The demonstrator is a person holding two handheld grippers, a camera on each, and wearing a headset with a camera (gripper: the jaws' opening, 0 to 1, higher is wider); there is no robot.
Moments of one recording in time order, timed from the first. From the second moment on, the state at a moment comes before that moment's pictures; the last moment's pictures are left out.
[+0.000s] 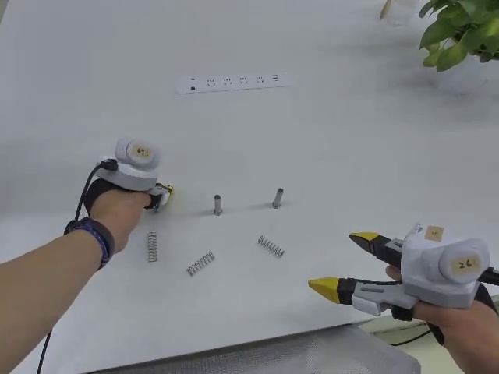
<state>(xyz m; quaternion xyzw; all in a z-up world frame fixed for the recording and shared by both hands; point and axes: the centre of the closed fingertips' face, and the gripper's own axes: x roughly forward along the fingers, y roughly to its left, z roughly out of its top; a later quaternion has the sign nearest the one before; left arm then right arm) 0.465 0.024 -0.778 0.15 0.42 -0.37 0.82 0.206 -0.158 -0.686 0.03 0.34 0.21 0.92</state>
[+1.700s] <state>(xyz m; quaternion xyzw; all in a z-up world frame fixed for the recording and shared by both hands) 0.445 0.060 -0.743 0.14 0.39 -0.35 0.84 0.213 -0.148 -0.683 0.03 0.33 0.23 0.92</state>
